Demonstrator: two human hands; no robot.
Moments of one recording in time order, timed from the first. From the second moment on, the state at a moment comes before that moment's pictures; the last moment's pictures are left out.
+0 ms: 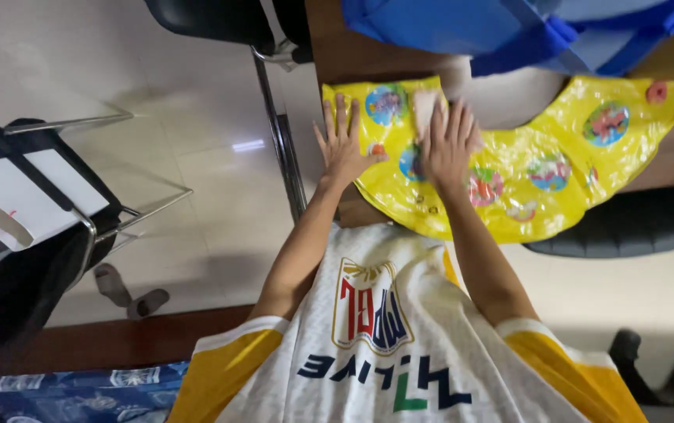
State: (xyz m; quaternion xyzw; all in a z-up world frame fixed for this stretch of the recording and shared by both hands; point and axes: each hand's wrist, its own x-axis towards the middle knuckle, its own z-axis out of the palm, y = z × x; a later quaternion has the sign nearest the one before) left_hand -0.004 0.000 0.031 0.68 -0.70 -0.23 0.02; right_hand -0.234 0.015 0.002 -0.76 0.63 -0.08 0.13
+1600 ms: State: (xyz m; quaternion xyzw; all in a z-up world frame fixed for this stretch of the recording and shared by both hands) left_hand -0.296 0.092 -0.009 0.63 -0.77 -0.10 0.01; right_hand -0.539 0.030 -0.038 -0.70 0.71 -0.08 0.04
